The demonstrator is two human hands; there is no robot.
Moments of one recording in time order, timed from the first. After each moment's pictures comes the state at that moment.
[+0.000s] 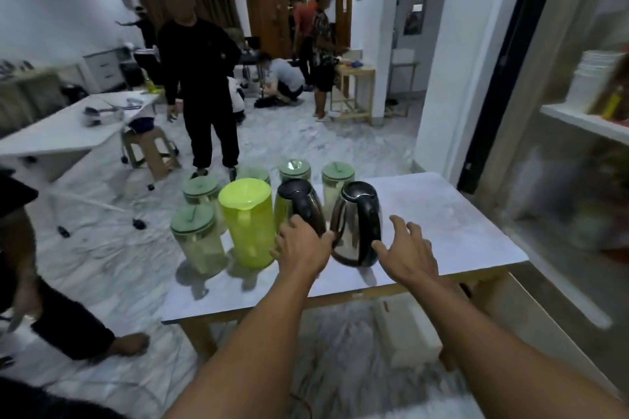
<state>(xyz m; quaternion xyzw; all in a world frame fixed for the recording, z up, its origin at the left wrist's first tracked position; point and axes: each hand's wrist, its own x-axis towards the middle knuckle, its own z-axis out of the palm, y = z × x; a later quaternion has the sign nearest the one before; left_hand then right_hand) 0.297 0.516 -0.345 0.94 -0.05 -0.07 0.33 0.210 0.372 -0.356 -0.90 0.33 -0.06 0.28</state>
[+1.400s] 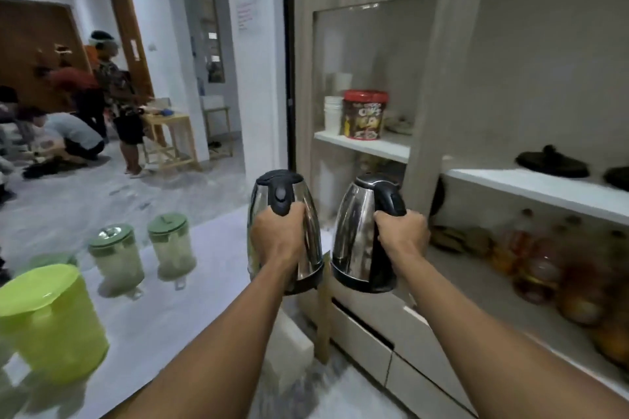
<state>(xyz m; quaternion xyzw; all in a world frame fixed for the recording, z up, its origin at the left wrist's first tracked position) 0.121 0.407 -0.245 0.72 -0.22 -0.12 0.64 -0.015 0.310 -0.259 -0.52 0.59 -0.48 0.37</state>
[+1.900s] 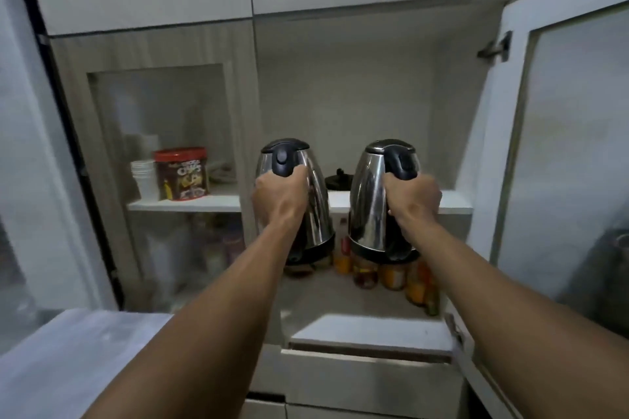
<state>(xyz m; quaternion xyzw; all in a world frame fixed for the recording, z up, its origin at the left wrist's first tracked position) -0.061 0.303 -0.129 0.55 -0.47 -0.26 0.64 -0.228 0.335 -0.140 -0.37 0.64 -0.67 0.11</state>
